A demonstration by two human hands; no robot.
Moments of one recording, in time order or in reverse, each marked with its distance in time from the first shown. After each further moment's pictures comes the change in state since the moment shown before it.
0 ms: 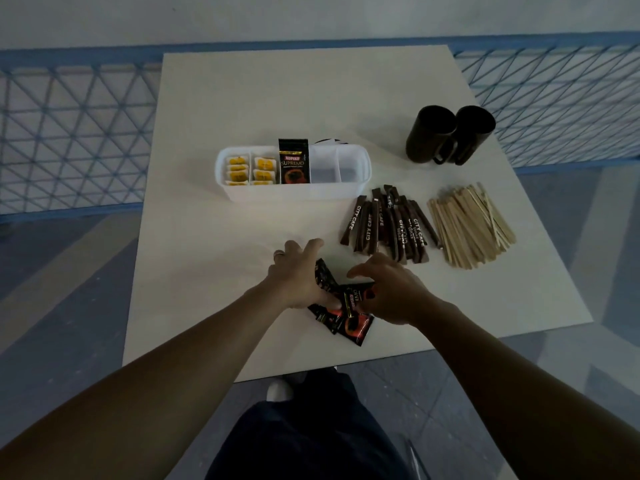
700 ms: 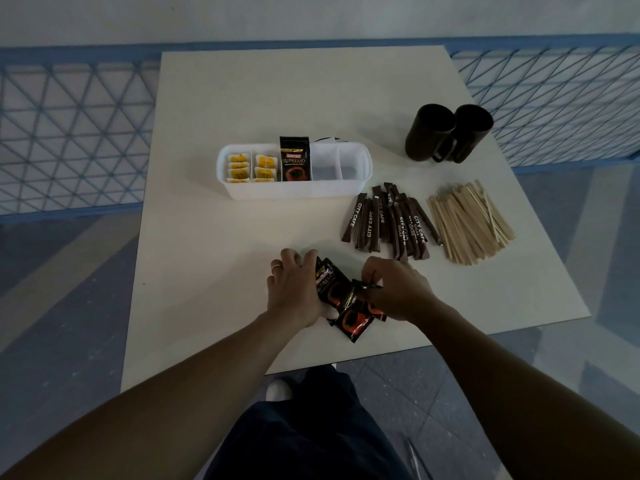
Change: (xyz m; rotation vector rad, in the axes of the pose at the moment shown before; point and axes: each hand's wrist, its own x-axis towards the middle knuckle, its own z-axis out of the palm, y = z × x) left_hand -0.008 -0.016 0.040 0.033 0.247 -0.002; right_hand -0.005 -0.006 0.005 0.061 0.091 0.164
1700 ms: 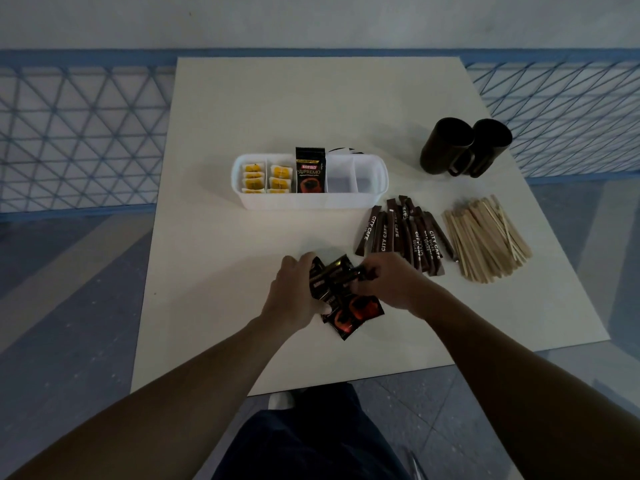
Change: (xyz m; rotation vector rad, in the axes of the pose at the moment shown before) left_hand 0.014 -0.027 -0.017 -0.265 0.017 0.017; right_hand 0.036 -0.029 -0.013 0.428 -0.160 0.064
